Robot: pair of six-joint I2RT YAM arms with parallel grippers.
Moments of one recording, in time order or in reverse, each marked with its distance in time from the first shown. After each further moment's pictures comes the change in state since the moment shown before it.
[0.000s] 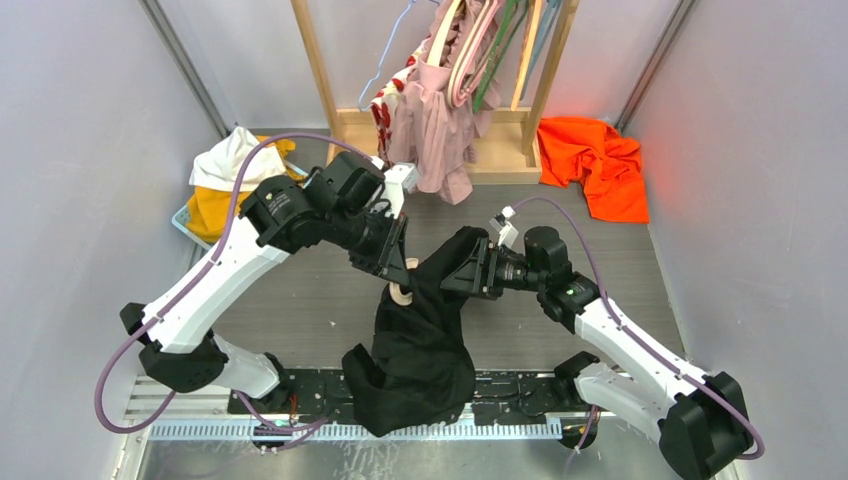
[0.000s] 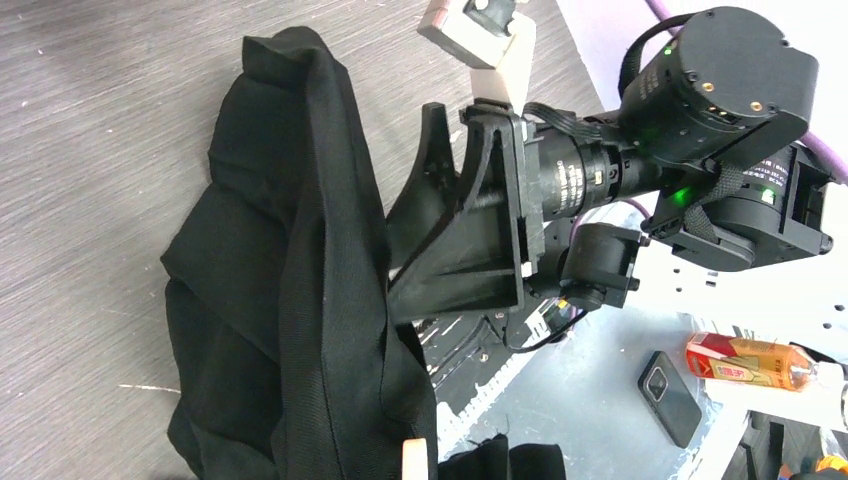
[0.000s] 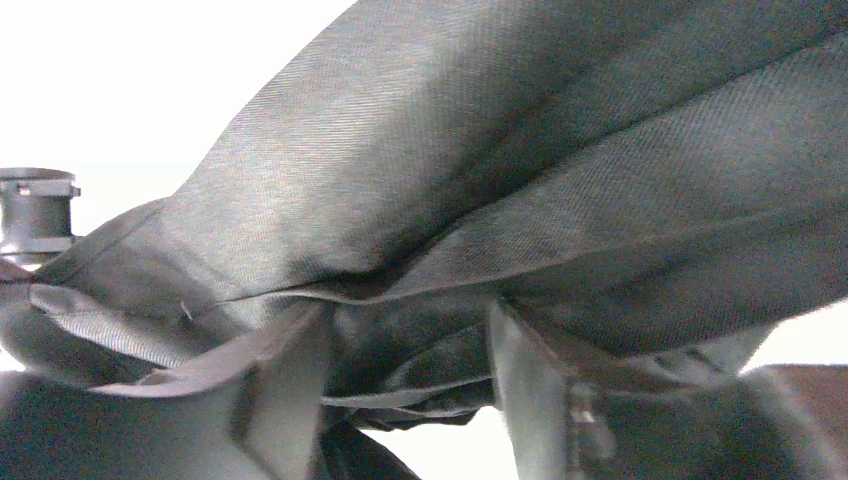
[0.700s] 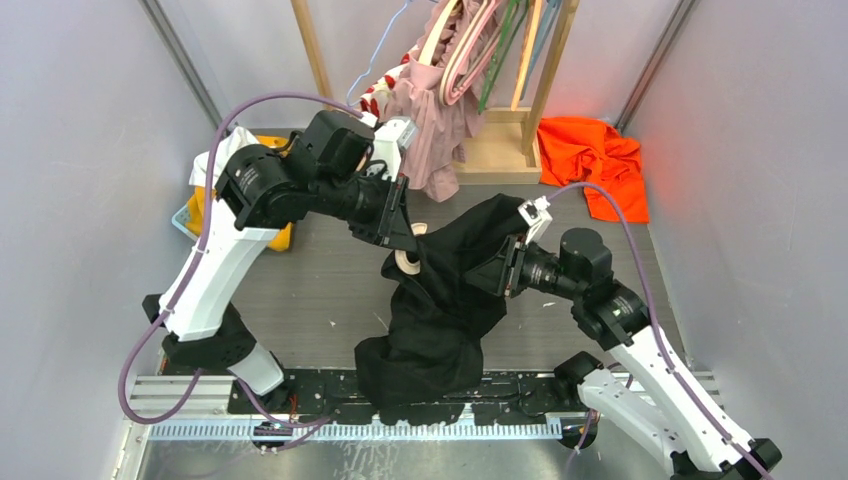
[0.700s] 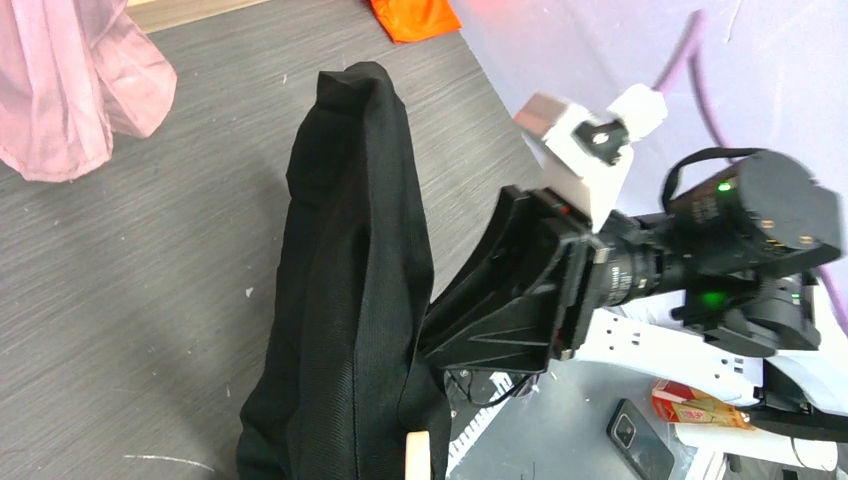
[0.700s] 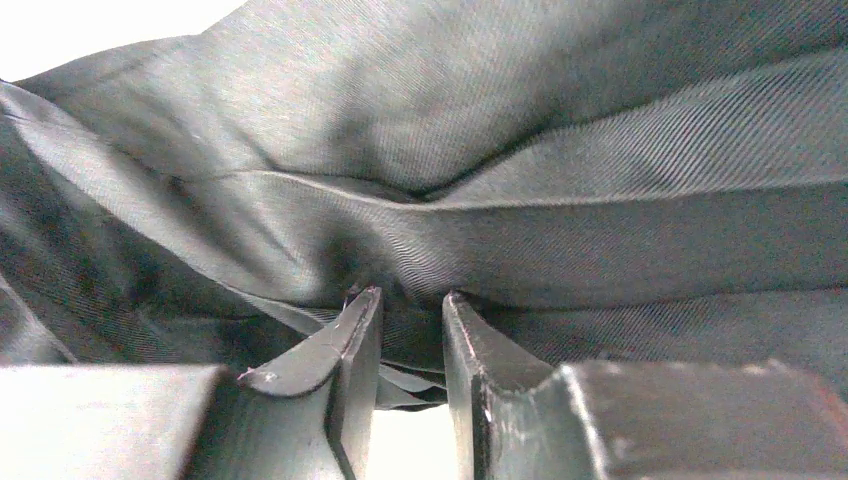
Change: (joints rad) left arm -0.001 0.183 0.513 -0.169 -0.048 0.011; right arm 0.019 -0.240 0.193 -0.289 0.122 -0.189
